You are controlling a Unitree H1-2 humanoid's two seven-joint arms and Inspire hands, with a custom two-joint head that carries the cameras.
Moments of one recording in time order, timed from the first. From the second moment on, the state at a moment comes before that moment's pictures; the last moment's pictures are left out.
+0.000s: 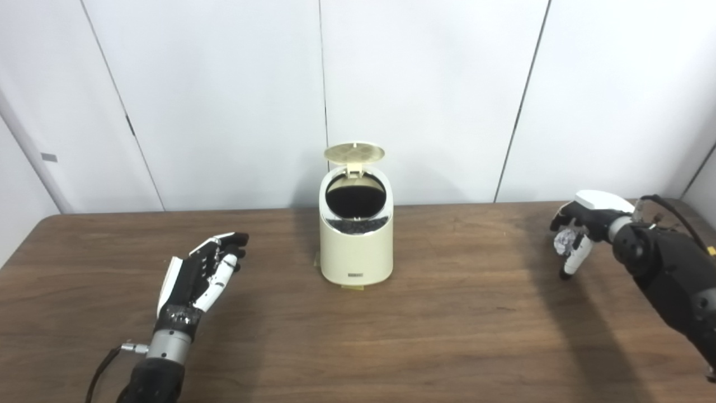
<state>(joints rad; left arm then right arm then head) -0.22 0.23 0.06 0.13 0.09 -0.11 -0.04 -0.75 -0.63 0.38 0.65 -0.78 0.23 0.29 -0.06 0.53</state>
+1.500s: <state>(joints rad) -0.22 0.22 0.07 0.10 0.11 -0.11 -0.04 -0.80 -0.57 0.43 -0.17 -1.00 0.22 0.63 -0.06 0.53</state>
